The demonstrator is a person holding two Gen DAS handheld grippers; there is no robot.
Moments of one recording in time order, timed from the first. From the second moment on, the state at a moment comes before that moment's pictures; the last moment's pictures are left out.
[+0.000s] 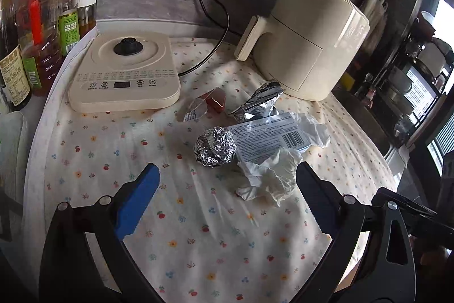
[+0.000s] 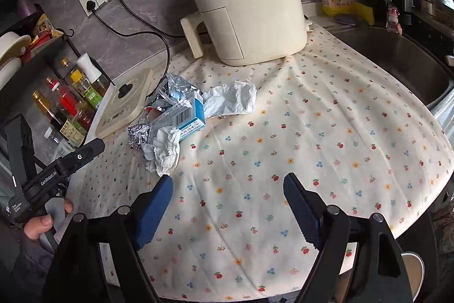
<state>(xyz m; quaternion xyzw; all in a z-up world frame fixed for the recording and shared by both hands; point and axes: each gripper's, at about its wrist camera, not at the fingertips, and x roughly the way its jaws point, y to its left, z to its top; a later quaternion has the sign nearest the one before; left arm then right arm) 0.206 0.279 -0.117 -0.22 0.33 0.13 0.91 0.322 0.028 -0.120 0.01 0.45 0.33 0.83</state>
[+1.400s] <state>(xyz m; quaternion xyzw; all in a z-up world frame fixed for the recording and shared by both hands) 0.230 0.276 -0.124 -0.25 0.31 0.12 0.91 0.339 0.092 -0.153 0.01 0.51 0.36 0.78</state>
